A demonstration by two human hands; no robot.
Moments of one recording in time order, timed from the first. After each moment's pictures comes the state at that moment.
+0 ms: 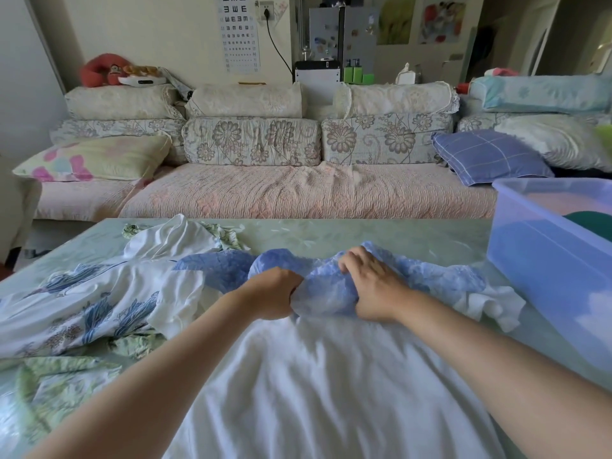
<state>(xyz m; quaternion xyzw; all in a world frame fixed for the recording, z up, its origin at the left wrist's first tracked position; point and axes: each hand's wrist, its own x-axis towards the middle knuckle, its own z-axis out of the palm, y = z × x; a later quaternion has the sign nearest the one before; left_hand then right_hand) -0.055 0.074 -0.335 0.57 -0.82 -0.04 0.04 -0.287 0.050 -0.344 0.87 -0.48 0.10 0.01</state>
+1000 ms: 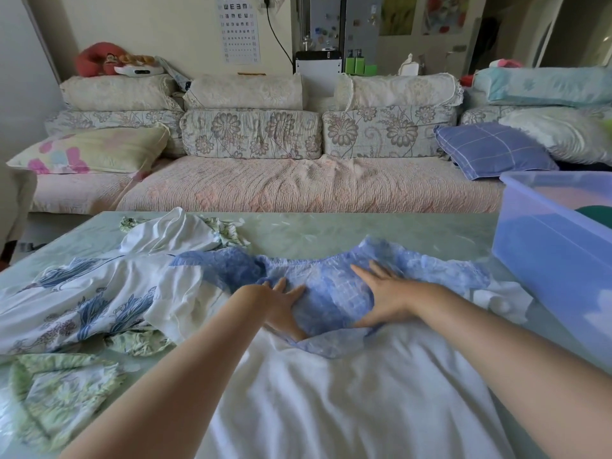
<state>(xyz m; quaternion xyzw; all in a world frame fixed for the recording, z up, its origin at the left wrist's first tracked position) -0.062 0.069 -0.356 0.64 -0.72 -0.11 -0.24 -0.307 0.032 -0.361 0.80 -0.57 -0.09 -0.14</state>
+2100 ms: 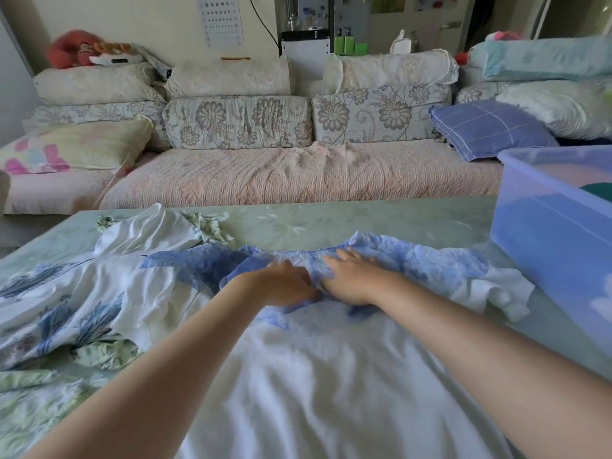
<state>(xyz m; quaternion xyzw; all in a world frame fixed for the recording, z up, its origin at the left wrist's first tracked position) -0.101 0.036 -0.345 0.59 -0.79 -0.04 -0.16 -0.264 0.003 -0.368 0.81 -0.56 -0.05 -0.12</state>
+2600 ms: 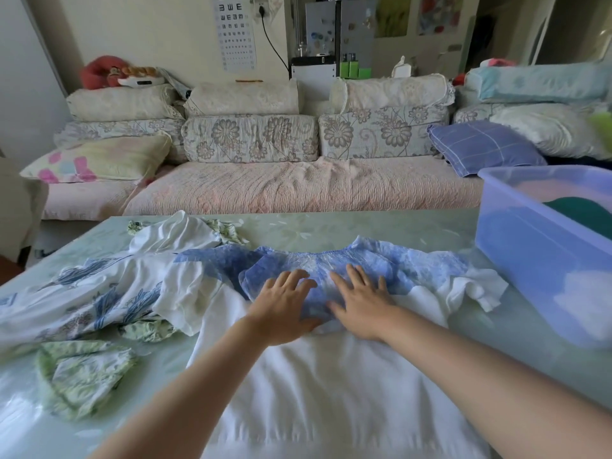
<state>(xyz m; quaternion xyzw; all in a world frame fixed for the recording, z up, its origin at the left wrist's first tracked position) -0.081 0.118 -0.381 0.56 -0.82 0.06 0.08 -0.277 0.086 -0.381 0.82 -0.57 -0.01 -0.05</state>
